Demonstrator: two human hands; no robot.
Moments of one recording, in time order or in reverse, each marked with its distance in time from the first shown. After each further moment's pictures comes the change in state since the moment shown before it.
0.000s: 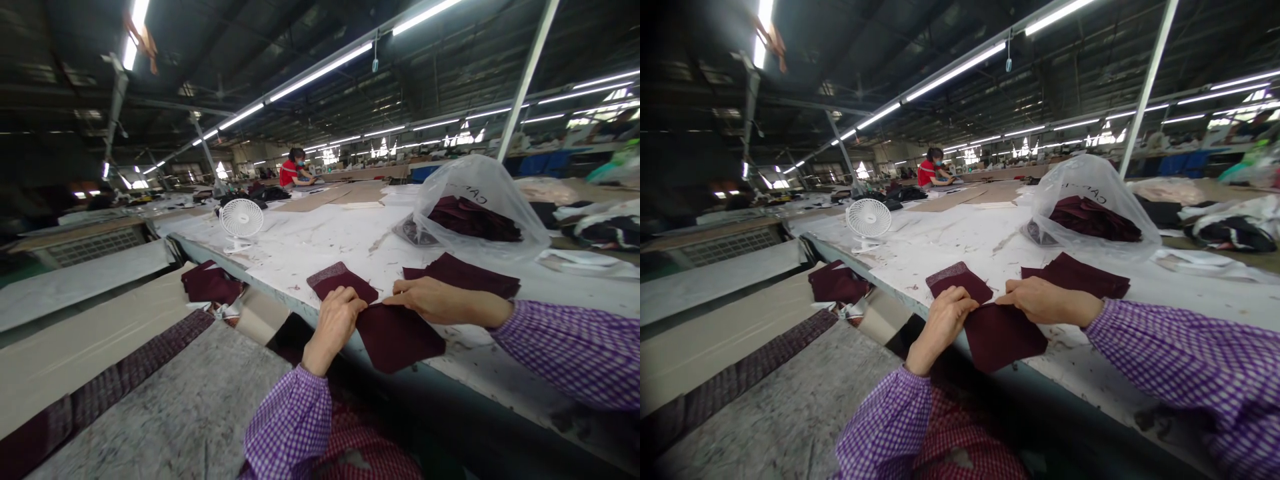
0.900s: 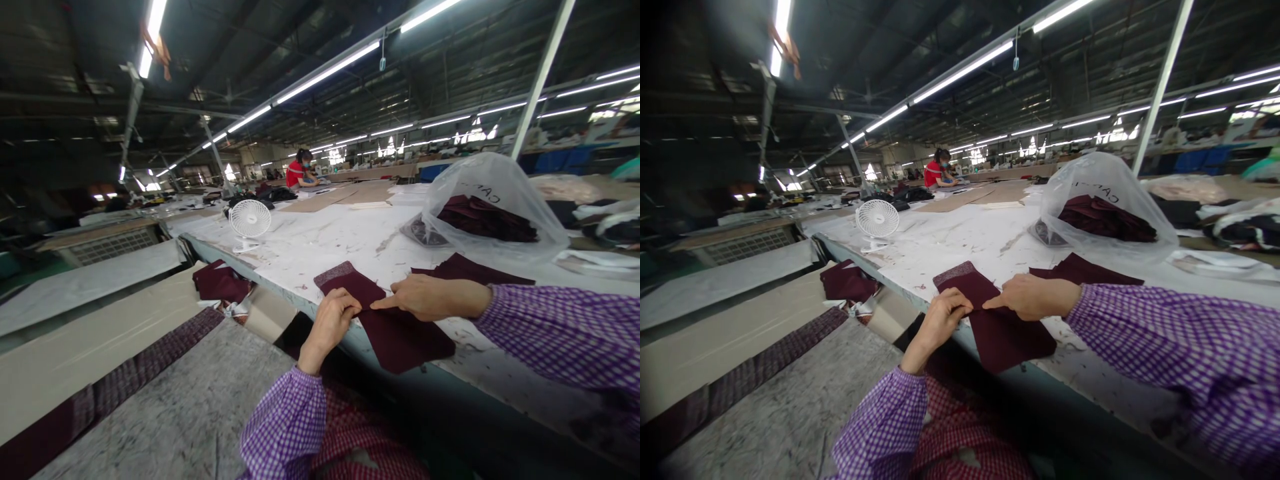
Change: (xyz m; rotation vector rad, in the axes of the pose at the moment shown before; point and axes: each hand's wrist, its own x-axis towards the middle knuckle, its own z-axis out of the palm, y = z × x) left_hand -0.008 -0.015 -0.012 -0.364 0.051 -0.148; right_hand 0.031 -0.010 -0.010 -0.205 -0.132 -0.141
